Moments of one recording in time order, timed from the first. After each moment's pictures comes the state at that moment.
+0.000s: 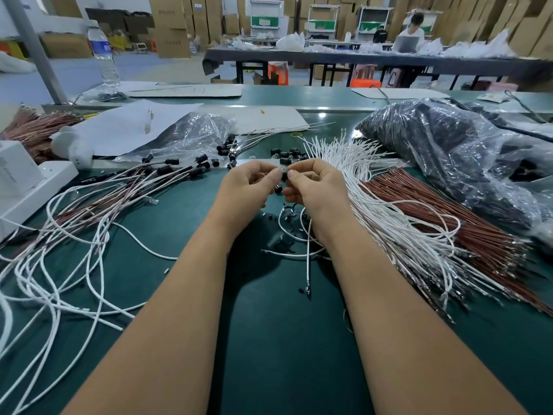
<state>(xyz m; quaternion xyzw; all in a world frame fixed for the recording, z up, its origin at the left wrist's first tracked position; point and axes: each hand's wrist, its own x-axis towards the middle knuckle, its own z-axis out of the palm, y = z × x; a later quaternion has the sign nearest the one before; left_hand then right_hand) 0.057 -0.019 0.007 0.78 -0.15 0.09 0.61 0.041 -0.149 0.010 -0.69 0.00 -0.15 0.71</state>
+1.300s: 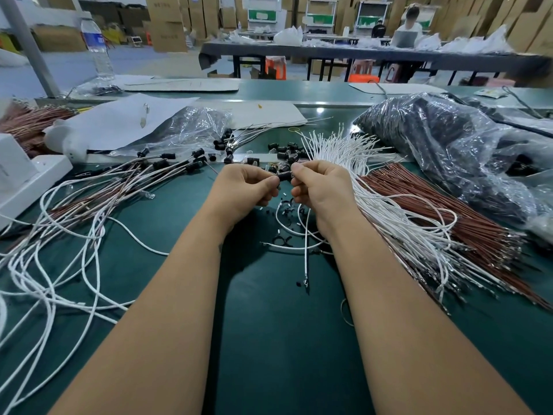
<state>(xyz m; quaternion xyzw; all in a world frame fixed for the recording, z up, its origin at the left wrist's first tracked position) 0.059 -0.015 0.002 0.77 -0.14 0.04 0.62 0.040 -0.158 0.010 -0.66 0.04 -0.13 0.74</state>
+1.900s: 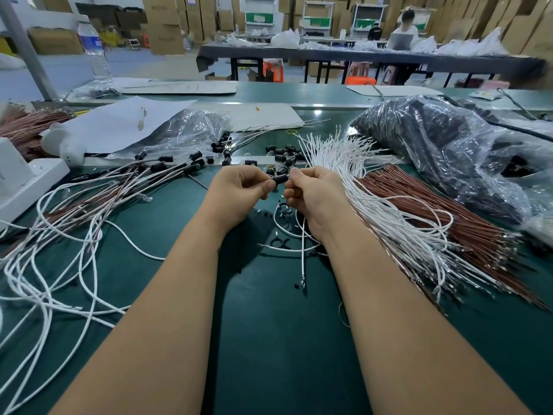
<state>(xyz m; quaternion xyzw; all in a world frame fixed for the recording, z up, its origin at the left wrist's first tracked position) 0.063 -0.010 -0.001 0.80 -0.19 0.10 0.55 0.042 -0.153 0.008 -0.63 0.07 -0.09 0.77</state>
